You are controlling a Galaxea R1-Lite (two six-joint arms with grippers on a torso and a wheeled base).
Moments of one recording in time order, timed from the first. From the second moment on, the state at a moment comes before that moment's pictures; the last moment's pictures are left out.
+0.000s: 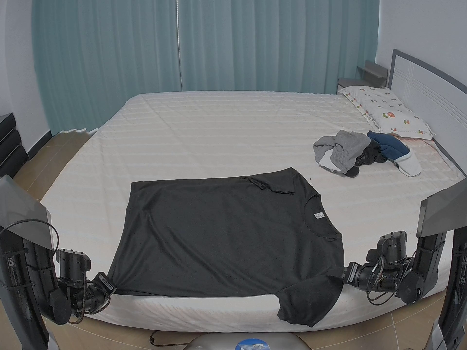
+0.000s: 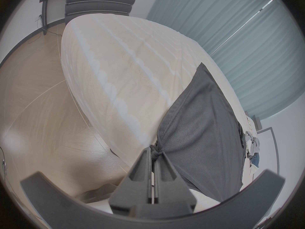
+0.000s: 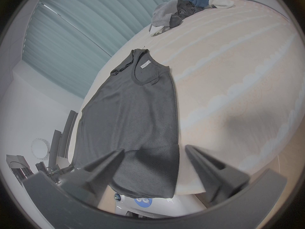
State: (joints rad) left arm -0.01 2.20 -0.02 -1.32 0.03 -0.91; right arm 0.21 2.26 -0.24 -1.26 0.21 0.63
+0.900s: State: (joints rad) left arm -0.01 2.20 -0.02 -1.27 0.03 -0.87; right arm 0.20 2.11 -0.24 -0.93 0.11 0.45
